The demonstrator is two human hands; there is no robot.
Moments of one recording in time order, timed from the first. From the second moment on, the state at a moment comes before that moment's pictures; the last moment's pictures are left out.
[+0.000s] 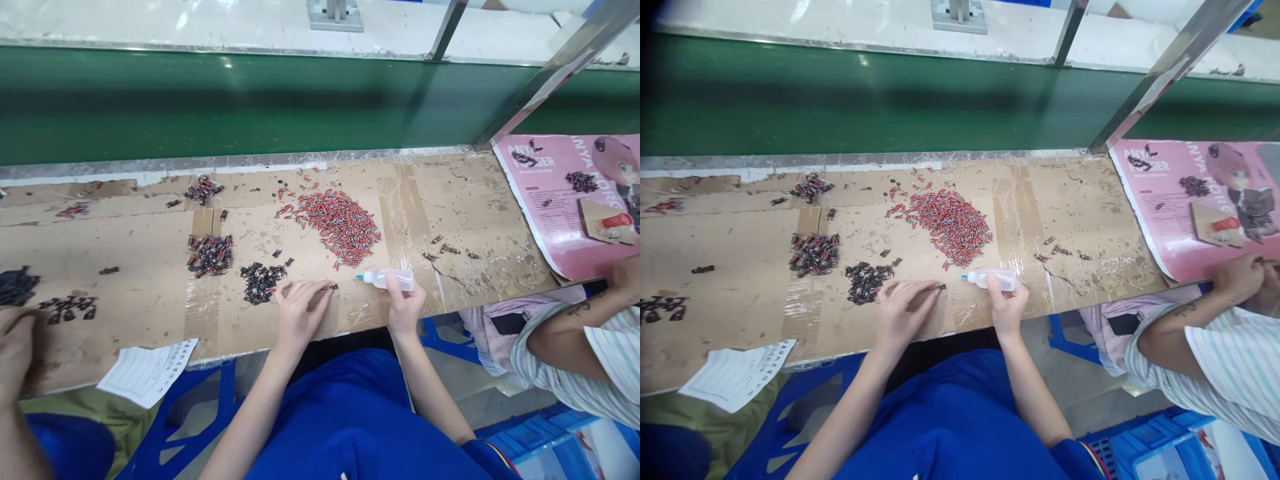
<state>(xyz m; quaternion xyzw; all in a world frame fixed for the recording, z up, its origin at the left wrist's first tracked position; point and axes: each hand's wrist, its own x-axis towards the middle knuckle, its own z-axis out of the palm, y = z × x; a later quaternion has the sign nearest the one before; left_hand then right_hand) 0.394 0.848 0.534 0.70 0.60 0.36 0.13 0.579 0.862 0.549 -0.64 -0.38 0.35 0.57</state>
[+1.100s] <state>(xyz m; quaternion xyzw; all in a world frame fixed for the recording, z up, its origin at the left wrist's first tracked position) 0.391 0.873 0.566 0.64 0.61 0.42 0.21 0.534 0.879 0.556 -0.50 -0.64 0.39 0.44</state>
